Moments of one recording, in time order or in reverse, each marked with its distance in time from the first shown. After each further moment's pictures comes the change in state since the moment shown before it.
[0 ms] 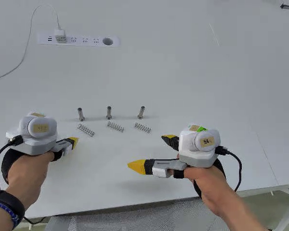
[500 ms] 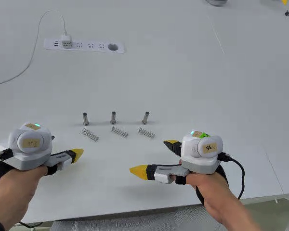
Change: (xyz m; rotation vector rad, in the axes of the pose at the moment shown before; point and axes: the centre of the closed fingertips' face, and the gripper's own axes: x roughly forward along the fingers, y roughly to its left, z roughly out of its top) left arm -0.024 -0.006 0.002 0.027 -0.045 -0.084; right arm 0.003 0.000 0.003 -0.002 -0.003 0.000
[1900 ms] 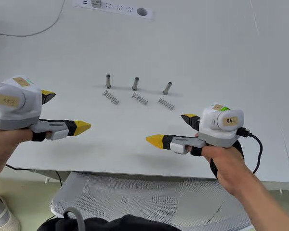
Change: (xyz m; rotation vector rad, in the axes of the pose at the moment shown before) left arm -0.068 0.000 -0.005 0.064 -0.043 -0.126; right arm 0.000 0.006 -0.006 -0.031 0.042 0.007
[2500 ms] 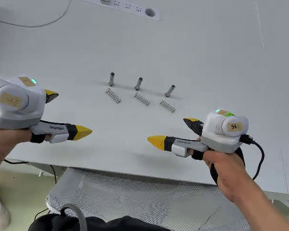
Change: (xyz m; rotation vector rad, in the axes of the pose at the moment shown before) left arm 0.002 -0.015 -0.010 0.009 0.015 -0.041; right arm 0.000 -0.001 -0.001 0.013 0.019 -0.002
